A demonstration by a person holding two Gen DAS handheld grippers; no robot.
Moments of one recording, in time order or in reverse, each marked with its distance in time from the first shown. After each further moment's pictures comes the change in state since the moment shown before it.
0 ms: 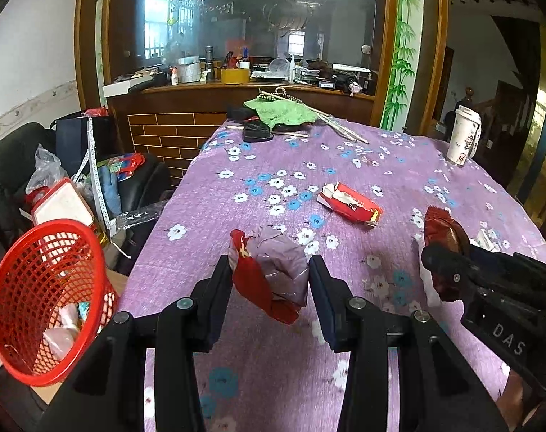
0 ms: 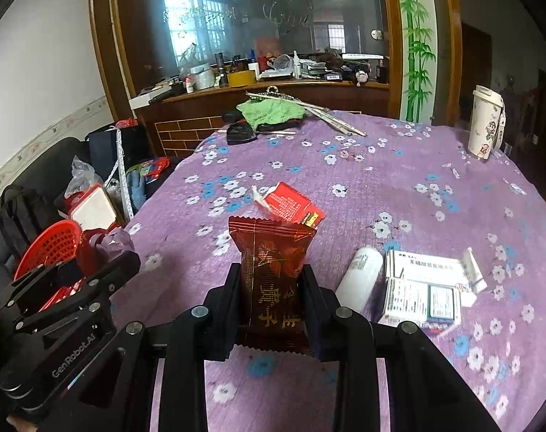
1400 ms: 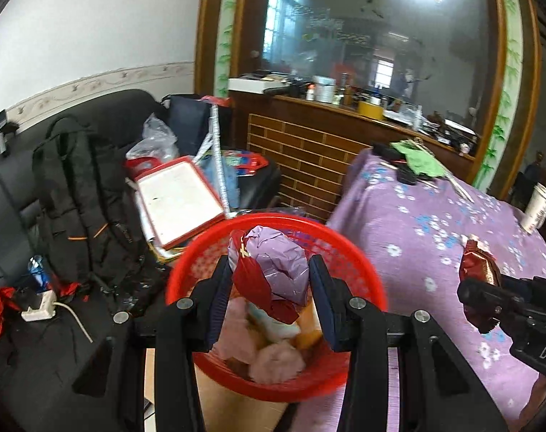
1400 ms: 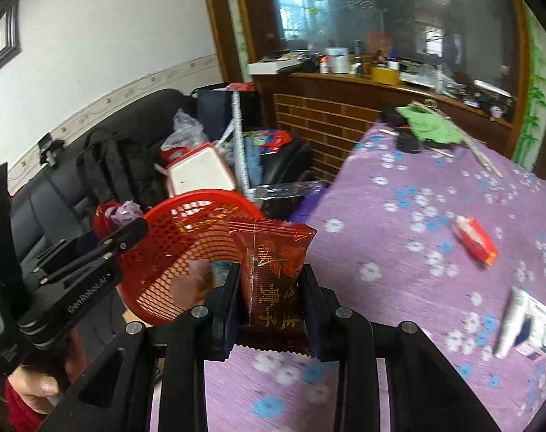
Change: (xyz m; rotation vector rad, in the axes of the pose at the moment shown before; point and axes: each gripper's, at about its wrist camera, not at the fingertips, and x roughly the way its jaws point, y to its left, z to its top) left arm -0.088 0.224 -0.023 -0.248 -0.072 0.261; right arm 0.002 0.214 0.011 -0.234 0.097 0.311
